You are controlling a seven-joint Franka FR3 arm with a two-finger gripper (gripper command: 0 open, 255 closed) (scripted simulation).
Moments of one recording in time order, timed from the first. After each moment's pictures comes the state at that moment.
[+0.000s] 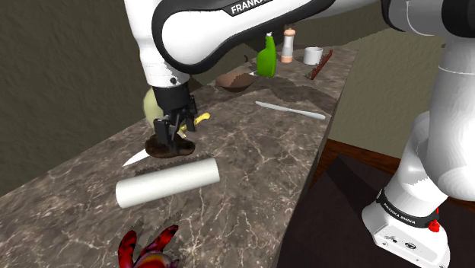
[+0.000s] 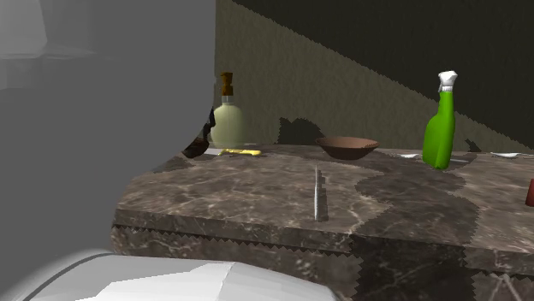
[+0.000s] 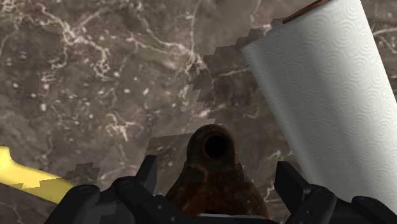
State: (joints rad) arm 0.36 0.24 0.35 -1.64 -0.07 1.89 0.20
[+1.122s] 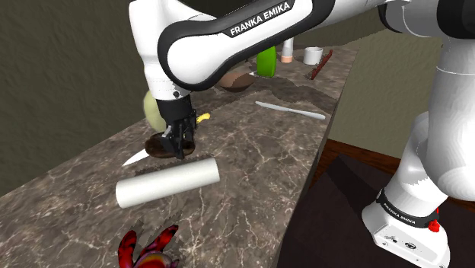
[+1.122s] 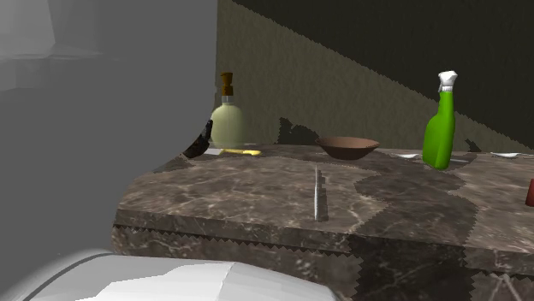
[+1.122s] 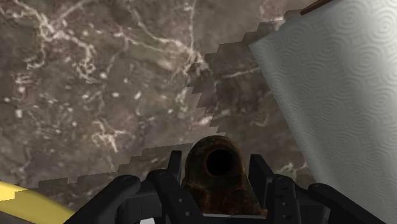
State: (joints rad) arm 0.36 0.25 0.35 -1.70 -0.08 1.96 0.21
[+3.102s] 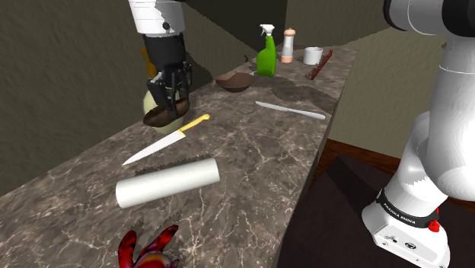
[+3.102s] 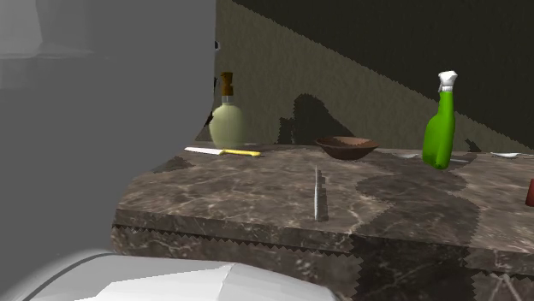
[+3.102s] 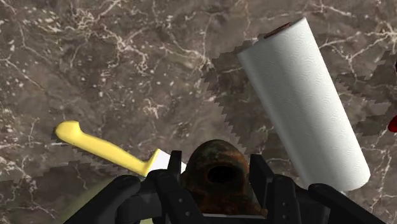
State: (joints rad) arm 0.36 0.23 0.34 -1.41 -0.07 1.66 0.17
